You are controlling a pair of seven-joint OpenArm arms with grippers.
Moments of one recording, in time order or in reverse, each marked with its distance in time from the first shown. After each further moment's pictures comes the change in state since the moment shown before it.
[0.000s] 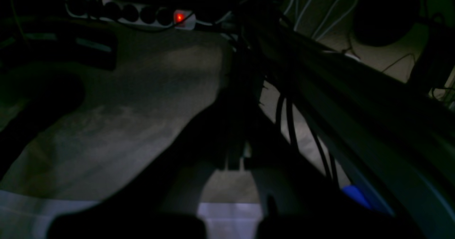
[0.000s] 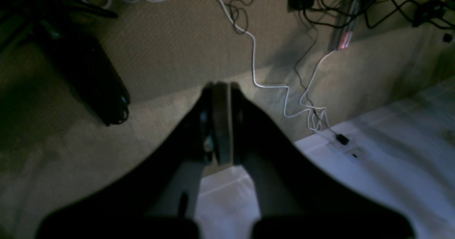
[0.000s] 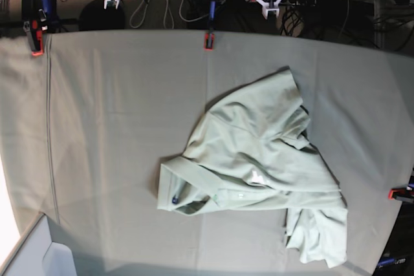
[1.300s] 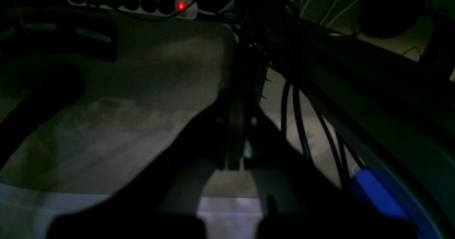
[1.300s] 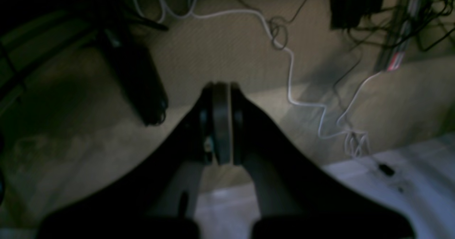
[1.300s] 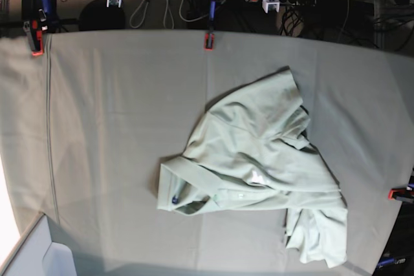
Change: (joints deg) left arm 1.7 0.0 0.0 0.4 0.0 0.0 -0.4; right arm -6.7 0.8 0.2 12.0 0.4 12.4 -2.6
